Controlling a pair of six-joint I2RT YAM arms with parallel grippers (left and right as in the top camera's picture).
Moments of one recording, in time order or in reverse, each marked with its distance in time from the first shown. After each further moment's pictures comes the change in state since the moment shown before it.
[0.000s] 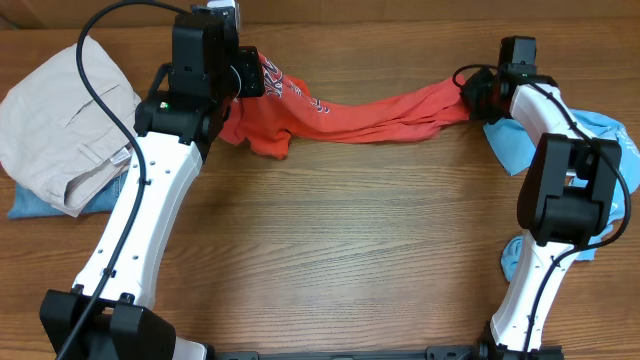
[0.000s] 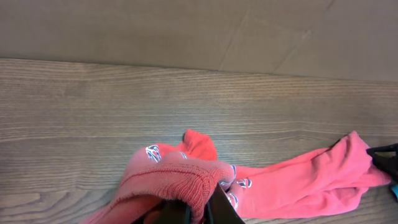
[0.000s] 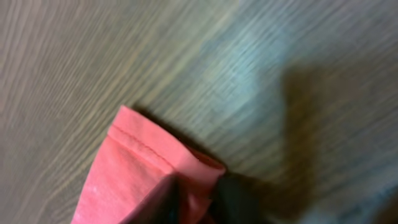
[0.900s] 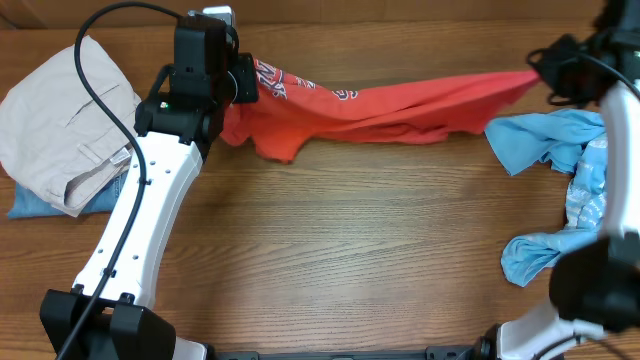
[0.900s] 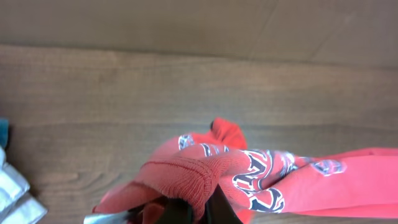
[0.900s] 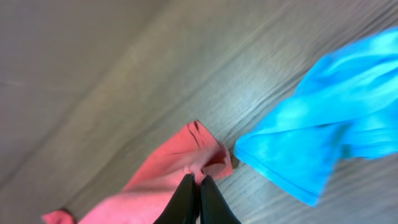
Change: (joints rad) left arm 0.000 0.000 0.000 -0.076 -0.100 0.025; right arm -0.127 -0.494 0.134 -0.522 0.042 -0.212
